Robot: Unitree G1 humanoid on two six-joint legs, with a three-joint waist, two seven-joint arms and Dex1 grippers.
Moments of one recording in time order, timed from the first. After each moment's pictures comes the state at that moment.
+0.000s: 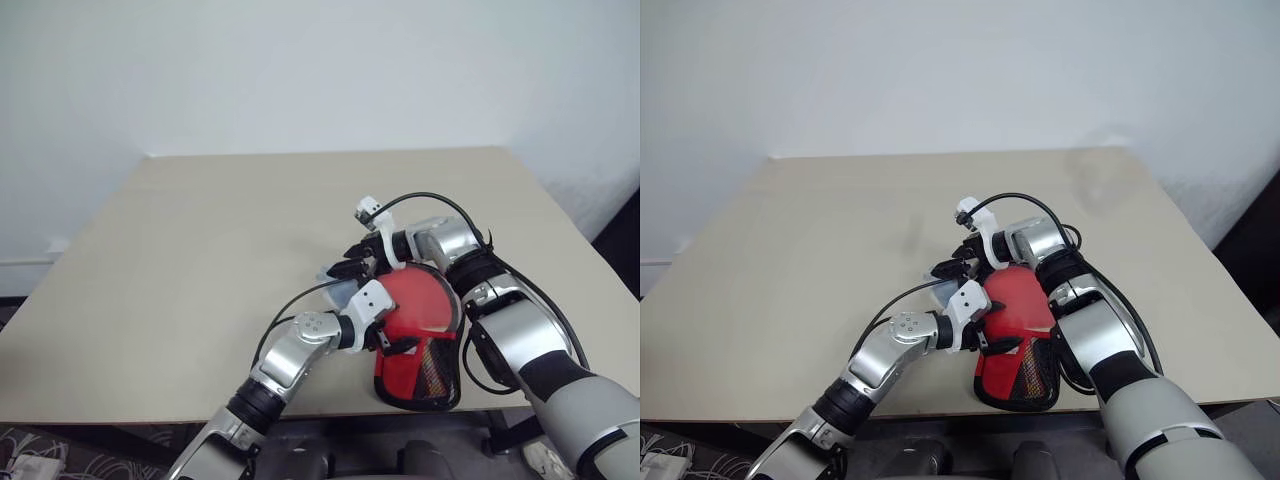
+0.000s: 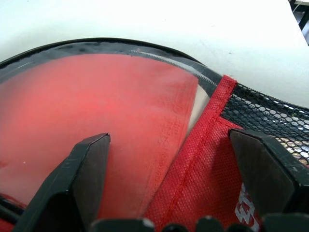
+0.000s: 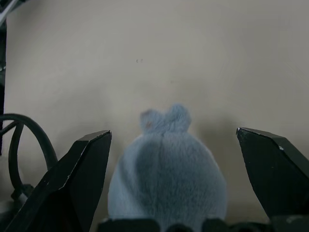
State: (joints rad) left arm -0.36 0.16 -0.49 0.13 -0.14 0.39 -0.69; right arm -1.14 -0.17 0.31 1.01 0.15 0.63 1.13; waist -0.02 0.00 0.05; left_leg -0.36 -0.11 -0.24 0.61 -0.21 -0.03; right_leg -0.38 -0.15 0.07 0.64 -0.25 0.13
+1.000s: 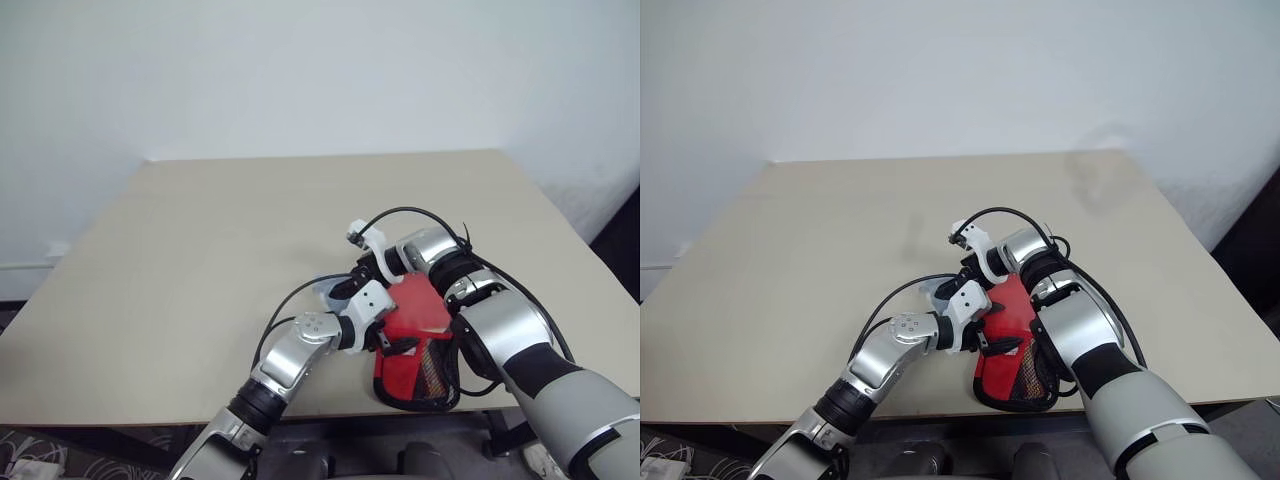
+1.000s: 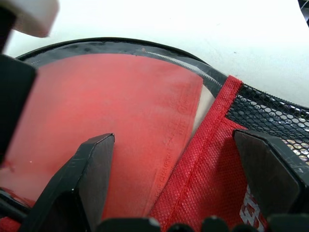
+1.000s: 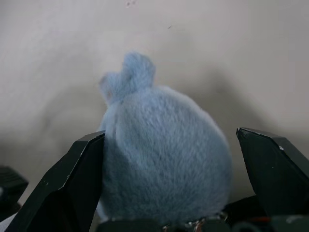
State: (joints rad) left arm -0.36 0.16 -0.48 0.13 -0.13 0.42 -0.69; right arm -1.19 -0.07 0.26 1.25 -0.04 0.59 1.16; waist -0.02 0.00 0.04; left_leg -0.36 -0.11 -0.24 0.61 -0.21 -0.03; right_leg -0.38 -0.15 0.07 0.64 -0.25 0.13
